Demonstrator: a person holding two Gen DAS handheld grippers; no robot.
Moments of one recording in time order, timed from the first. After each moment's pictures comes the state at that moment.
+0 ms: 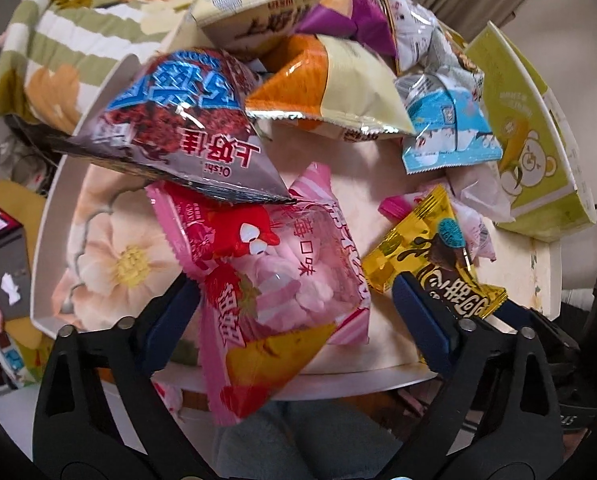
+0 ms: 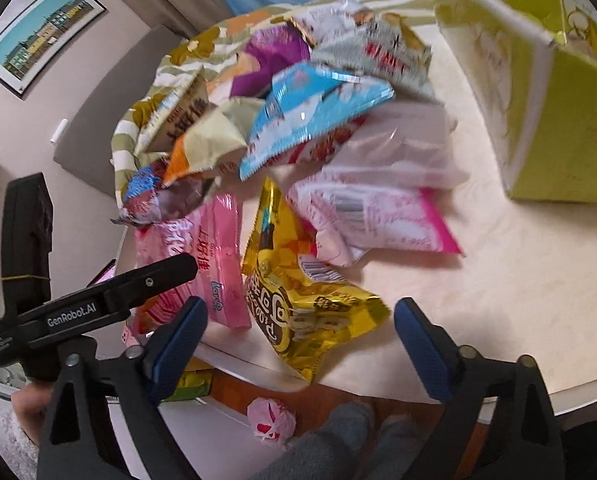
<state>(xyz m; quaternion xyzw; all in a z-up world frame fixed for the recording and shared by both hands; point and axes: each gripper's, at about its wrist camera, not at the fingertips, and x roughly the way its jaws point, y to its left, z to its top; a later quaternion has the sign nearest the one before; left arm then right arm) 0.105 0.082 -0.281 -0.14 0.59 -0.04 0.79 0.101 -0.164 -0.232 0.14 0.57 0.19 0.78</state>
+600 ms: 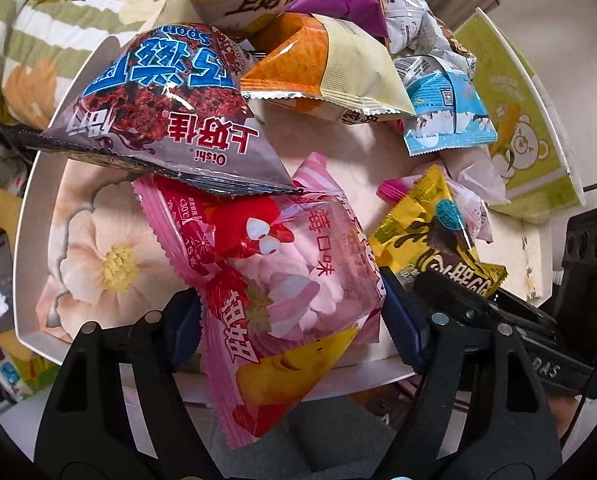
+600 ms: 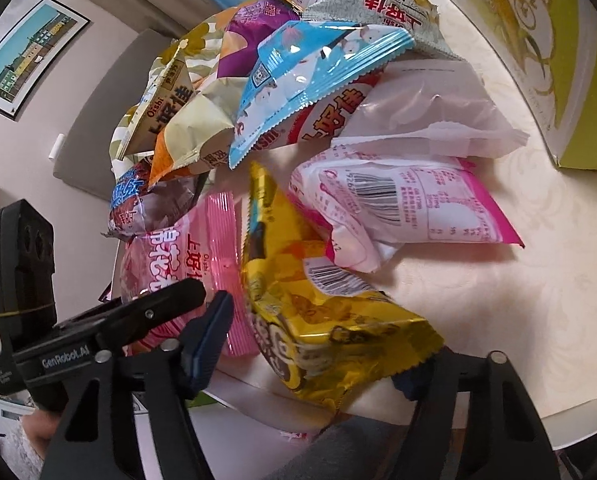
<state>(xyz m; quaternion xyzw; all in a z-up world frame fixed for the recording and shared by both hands) 0.104 0.087 -0.293 -0.15 0.59 -0.09 0.78 0.116 -0.157 -0.262 0.18 0.59 0.20 0.76</state>
